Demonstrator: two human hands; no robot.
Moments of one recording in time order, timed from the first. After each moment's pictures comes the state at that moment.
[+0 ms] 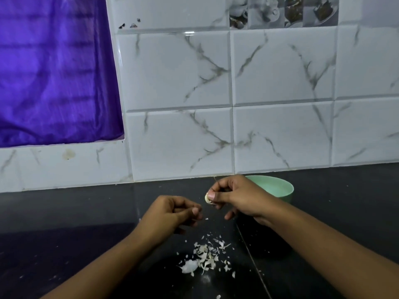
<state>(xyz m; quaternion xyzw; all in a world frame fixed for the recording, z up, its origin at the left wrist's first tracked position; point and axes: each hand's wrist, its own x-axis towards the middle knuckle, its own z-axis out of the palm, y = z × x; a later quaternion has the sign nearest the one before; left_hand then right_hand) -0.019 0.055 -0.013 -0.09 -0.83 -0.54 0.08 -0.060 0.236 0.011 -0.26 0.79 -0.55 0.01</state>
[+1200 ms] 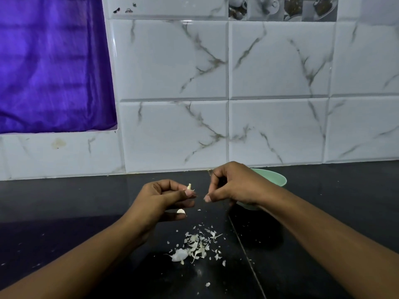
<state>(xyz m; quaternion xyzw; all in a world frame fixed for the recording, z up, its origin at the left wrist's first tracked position) -0.020 0.062 -0.015 -0.07 -0.71 -0.70 0.08 -0.061 0.245 0.020 -0.28 0.87 -0.40 -0.04</state>
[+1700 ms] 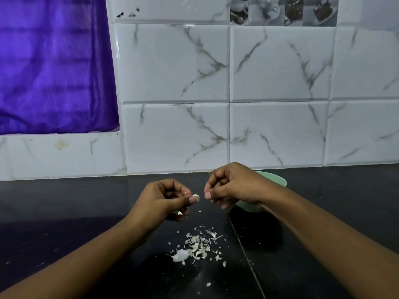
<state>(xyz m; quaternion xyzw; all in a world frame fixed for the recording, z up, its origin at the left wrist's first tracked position) -0.021 0.059 -0.017 -0.12 -0.74 -0.65 0.13 -0.058 0.249 0.022 -0.30 0.83 -0.48 0.05</state>
